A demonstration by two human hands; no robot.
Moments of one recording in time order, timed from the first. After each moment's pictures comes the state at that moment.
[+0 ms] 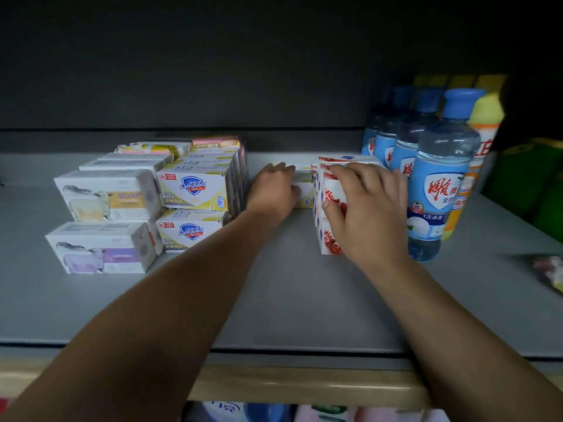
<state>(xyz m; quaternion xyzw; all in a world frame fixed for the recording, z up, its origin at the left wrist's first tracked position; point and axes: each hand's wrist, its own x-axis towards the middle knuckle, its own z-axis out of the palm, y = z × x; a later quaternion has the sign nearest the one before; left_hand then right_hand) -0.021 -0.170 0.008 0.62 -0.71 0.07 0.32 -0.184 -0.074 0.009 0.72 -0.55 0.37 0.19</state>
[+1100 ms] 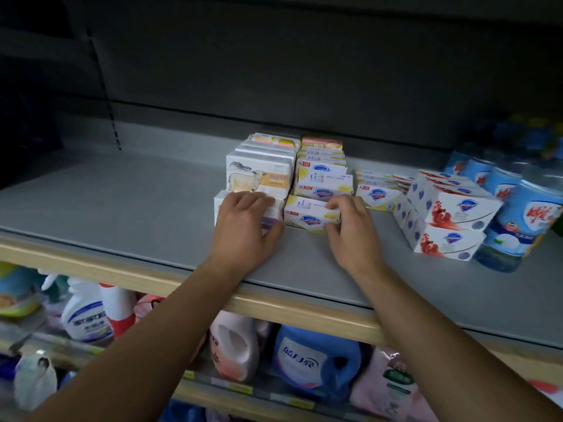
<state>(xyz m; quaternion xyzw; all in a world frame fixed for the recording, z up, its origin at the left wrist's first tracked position) 0.176 0.031 -0.024 0.63 -0.66 0.13 0.40 -0.021 -0.031 -0.019 0.78 -0.47 0.40 -0.04</state>
